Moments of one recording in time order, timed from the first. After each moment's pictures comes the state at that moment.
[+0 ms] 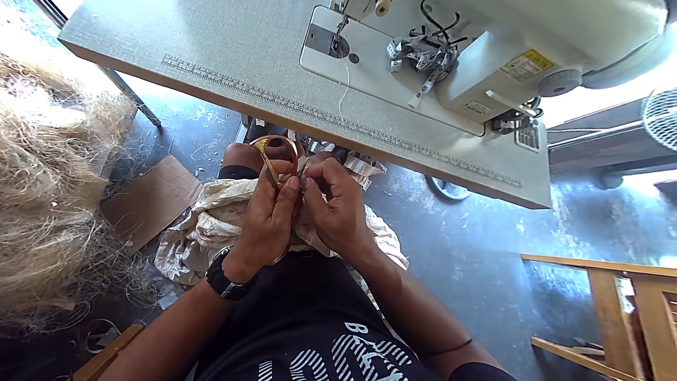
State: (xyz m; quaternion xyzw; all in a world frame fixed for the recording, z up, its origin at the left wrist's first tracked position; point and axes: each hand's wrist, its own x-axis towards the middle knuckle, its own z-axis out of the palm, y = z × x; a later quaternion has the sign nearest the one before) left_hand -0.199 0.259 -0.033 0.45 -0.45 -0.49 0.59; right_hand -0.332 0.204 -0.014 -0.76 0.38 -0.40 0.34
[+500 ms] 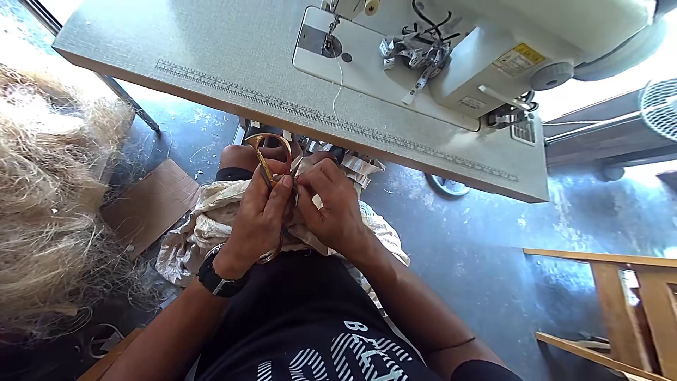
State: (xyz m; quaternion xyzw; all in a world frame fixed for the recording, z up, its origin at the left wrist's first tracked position) left_hand -0.191 0.255 -0.034 0.44 -0.45 -0.53 0.58; right_hand -0.343 0.197 -0.022 -0.85 0.30 -0.38 0.20
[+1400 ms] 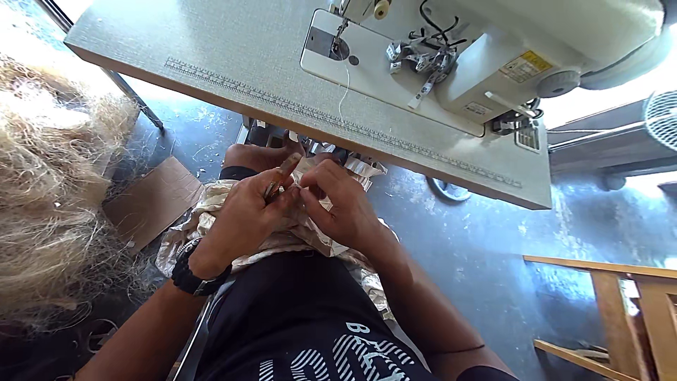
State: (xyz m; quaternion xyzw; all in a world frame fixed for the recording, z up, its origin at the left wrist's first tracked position) left_hand -0.157 0.256 -0.018 0.57 -0.60 -0.38 0.41; right_hand -0.355 0.185 -0.012 -0.89 0.26 -0.30 0.23
